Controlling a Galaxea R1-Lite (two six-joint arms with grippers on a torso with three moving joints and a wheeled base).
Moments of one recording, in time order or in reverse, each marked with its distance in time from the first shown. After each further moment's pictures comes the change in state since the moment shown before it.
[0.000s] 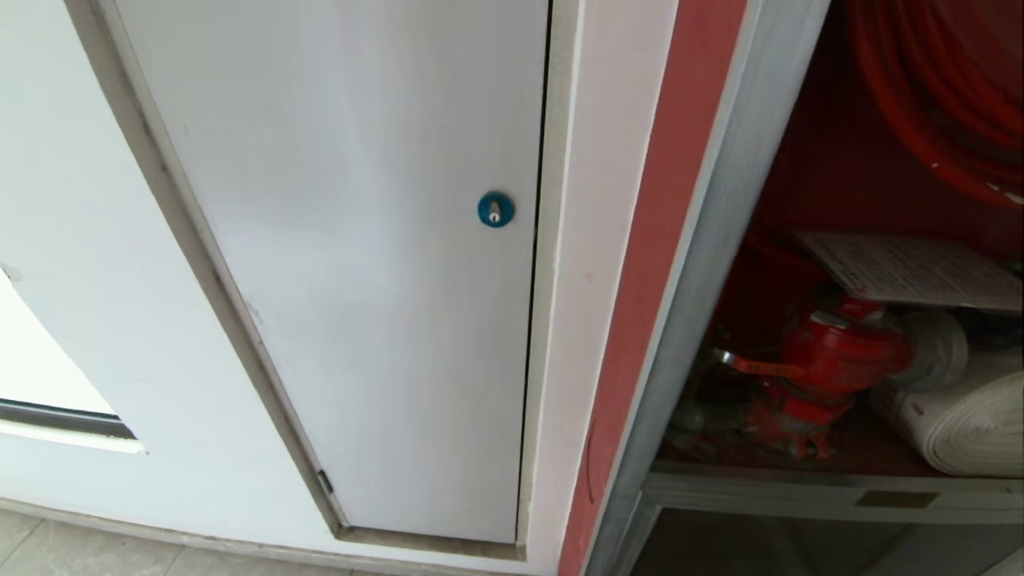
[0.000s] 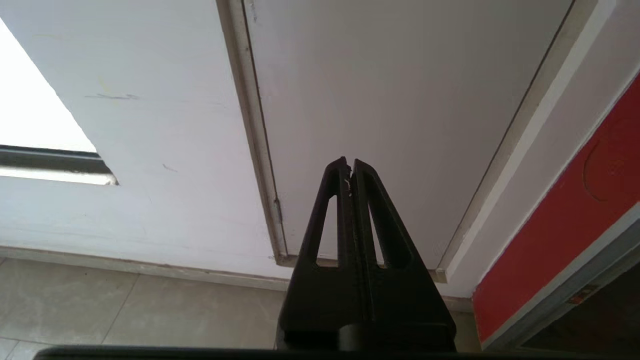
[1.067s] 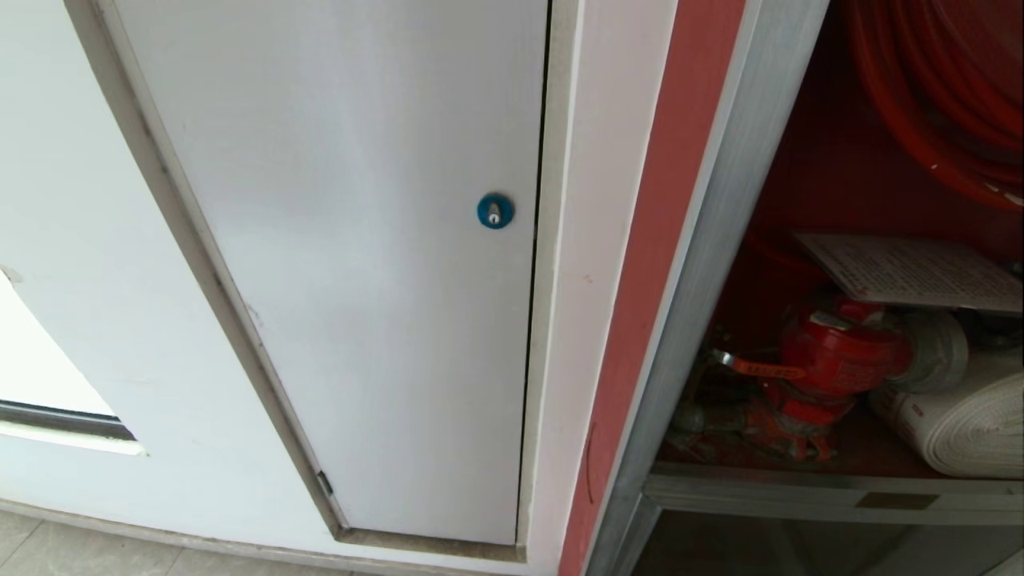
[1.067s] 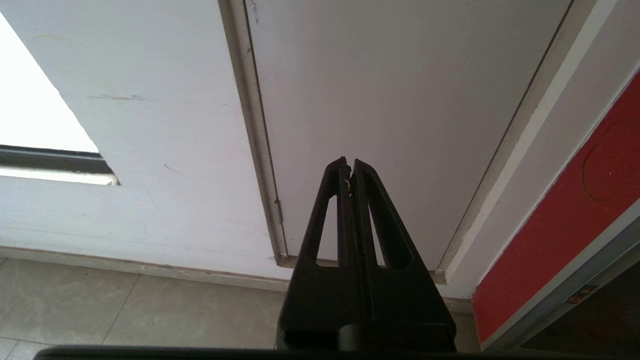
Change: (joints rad) left arm 0.000 0.000 0.000 0.000 0.000 0.000; right arm 0.004 0.000 0.000 0.001 -0.008 -0.003
